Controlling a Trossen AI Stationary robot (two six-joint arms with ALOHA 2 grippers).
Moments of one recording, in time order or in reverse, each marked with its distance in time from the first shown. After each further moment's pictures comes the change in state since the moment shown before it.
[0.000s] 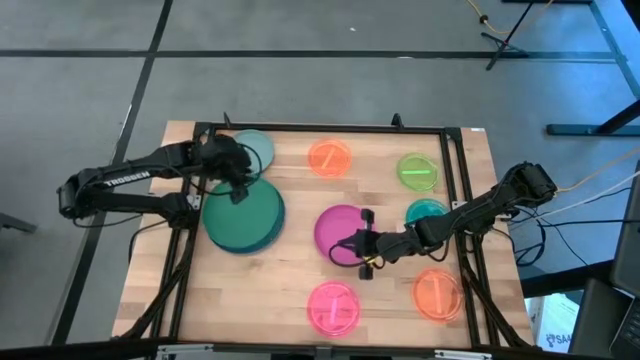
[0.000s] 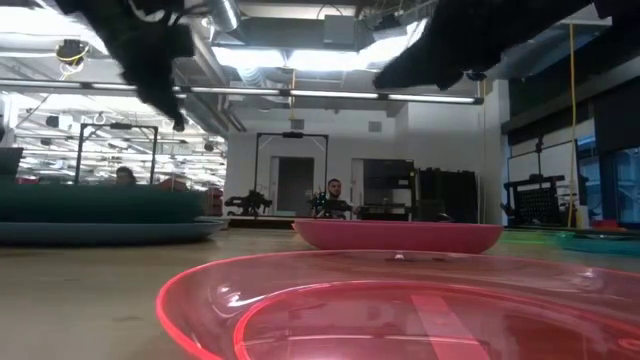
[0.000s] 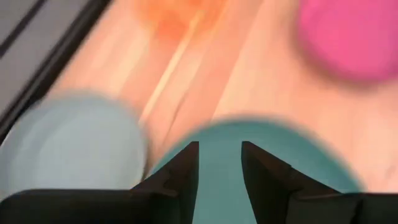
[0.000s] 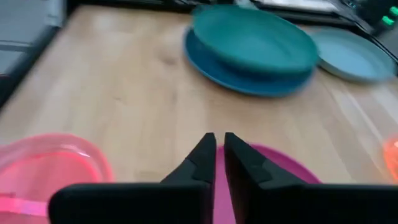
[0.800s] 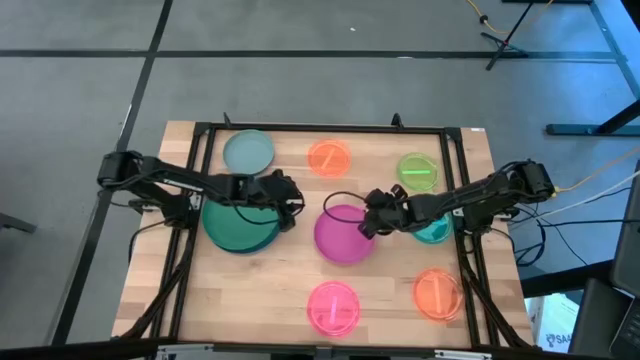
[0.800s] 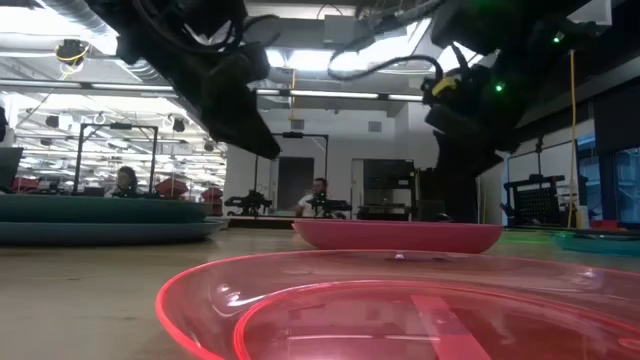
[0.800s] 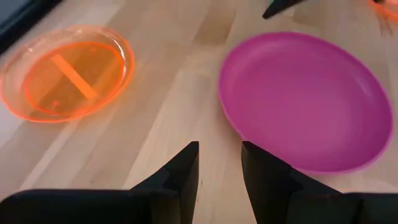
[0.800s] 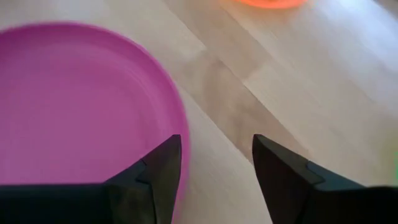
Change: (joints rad) left arm -0.349 0.509 -0.063 0.731 -0.186 -0.196; right arm -0.237 0.000 -0.001 -0.633 0.080 0.617
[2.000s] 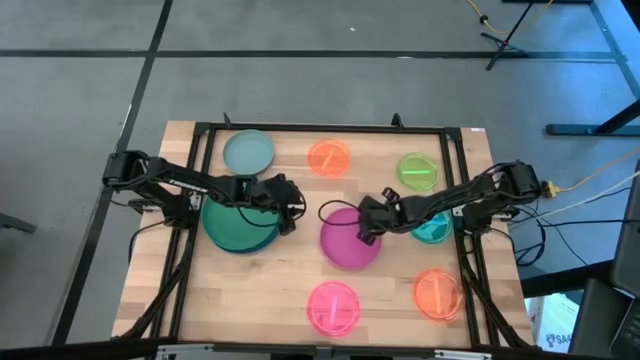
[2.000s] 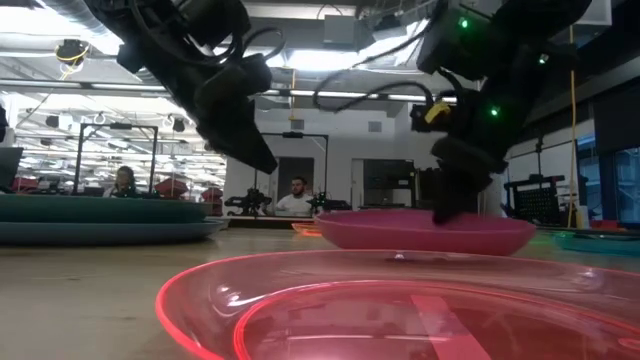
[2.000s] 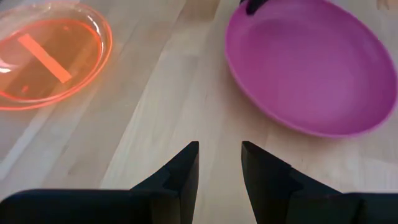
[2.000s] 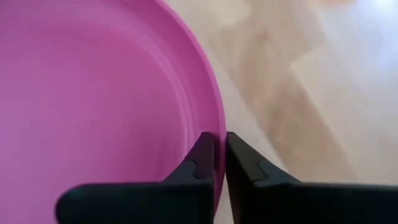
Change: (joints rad) left arm 0.000 0.037 -0.009 -0.004 0.054 0.004; right arm -0.030 0.097 0.001 0.083 -0.096 -0.205
